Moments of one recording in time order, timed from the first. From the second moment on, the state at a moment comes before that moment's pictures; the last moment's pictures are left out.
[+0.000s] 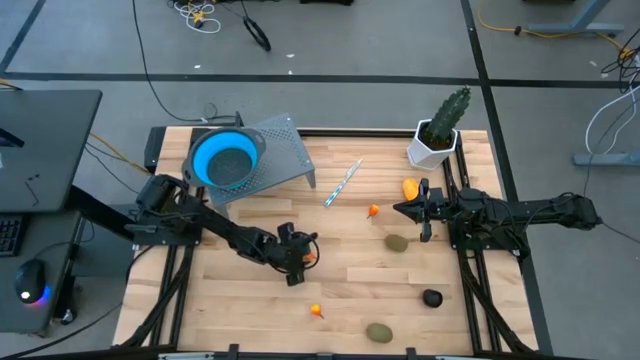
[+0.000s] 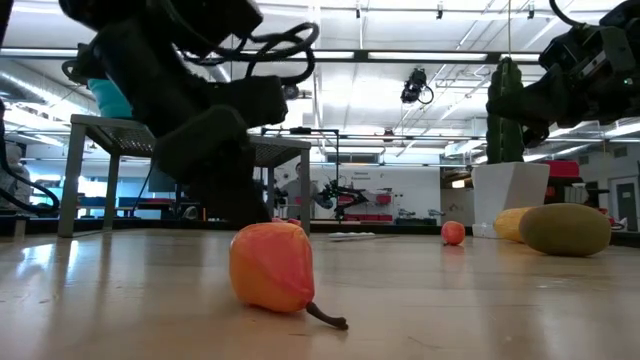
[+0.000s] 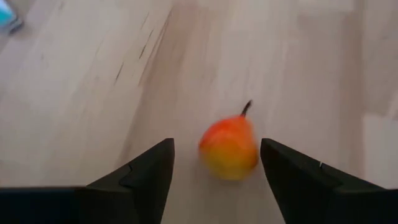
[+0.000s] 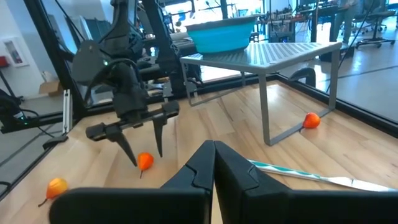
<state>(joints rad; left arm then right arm) -0.36 1.82 0.87 0.02 -0.39 -0.47 -0.01 0.30 0.01 0.24 0.08 0.17</state>
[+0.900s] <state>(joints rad) -0.36 1.82 0.86 0.12 -0.40 -0.48 -0.01 0.30 0.01 0.25 0.08 0.12</state>
